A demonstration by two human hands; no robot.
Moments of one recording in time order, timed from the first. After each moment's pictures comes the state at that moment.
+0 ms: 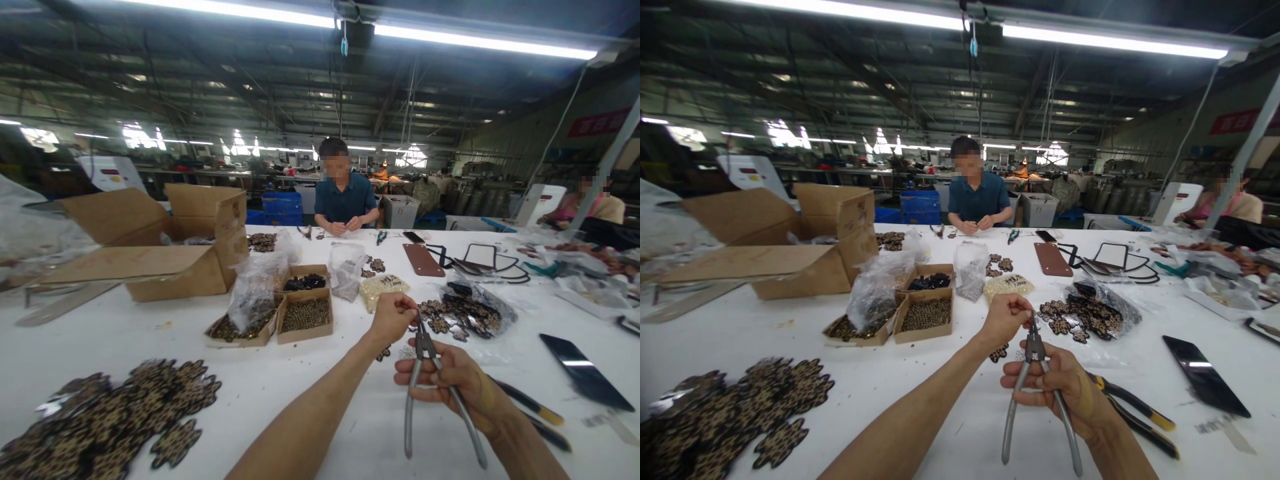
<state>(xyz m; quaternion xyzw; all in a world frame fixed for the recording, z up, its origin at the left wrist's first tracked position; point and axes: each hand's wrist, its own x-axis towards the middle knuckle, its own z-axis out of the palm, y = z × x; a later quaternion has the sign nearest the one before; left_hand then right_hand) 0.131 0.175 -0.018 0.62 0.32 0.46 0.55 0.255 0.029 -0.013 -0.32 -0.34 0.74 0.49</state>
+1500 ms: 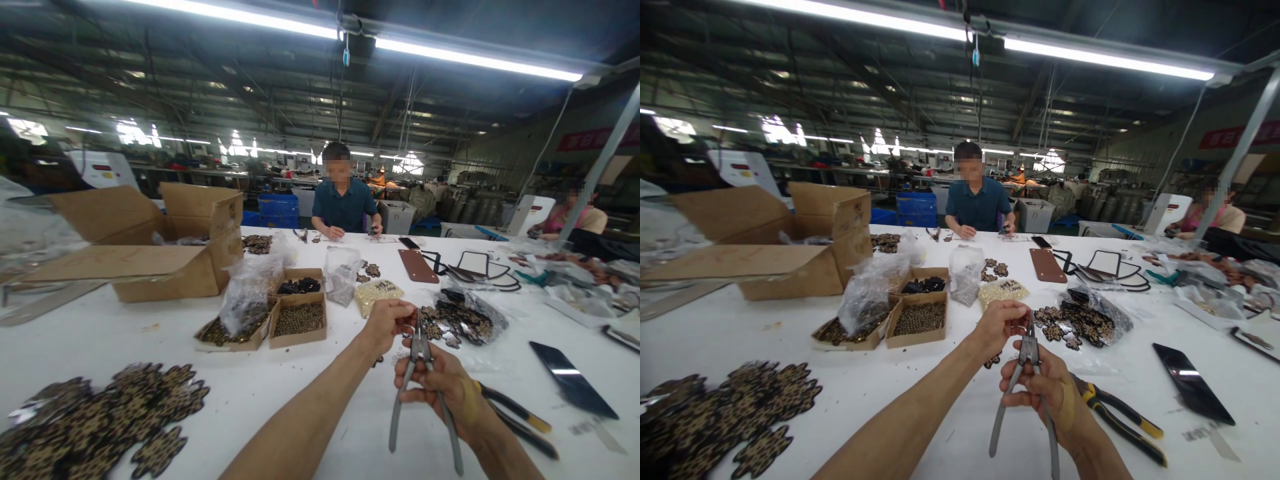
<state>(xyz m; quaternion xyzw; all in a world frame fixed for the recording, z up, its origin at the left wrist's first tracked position) 0.126 0.167 0.001 0.46 0.25 0.41 0.74 0.239 0.029 -0.017 -0.31 -0.39 0.67 0.56</state>
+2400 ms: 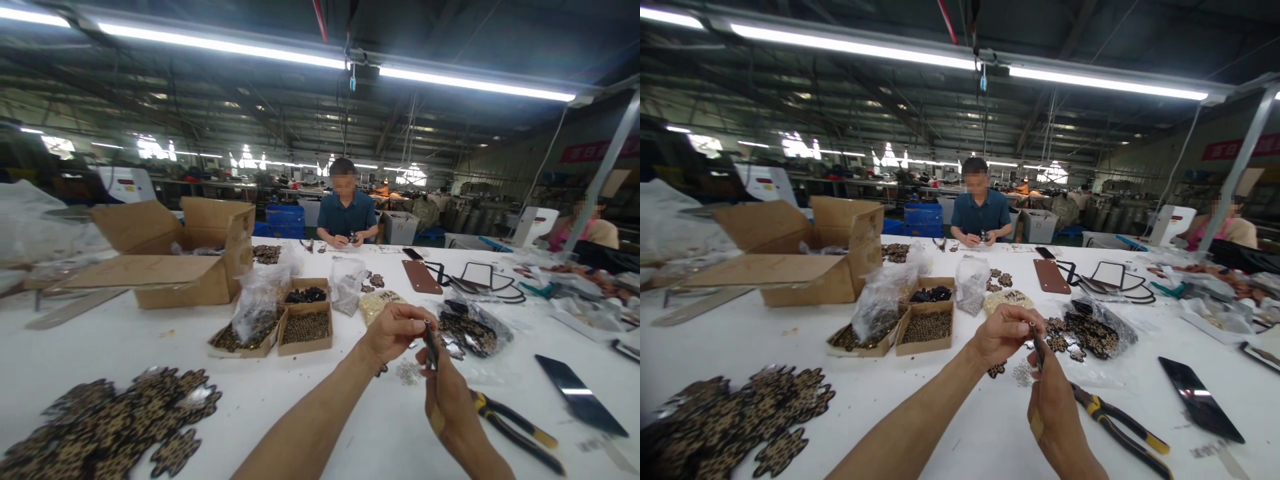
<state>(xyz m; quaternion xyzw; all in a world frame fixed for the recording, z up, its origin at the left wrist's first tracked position) 0.103 0.127 0.055 0.54 0.05 0.38 0.75 0.218 0.053 -0.044 -0.45 -0.38 0.43 0.68</state>
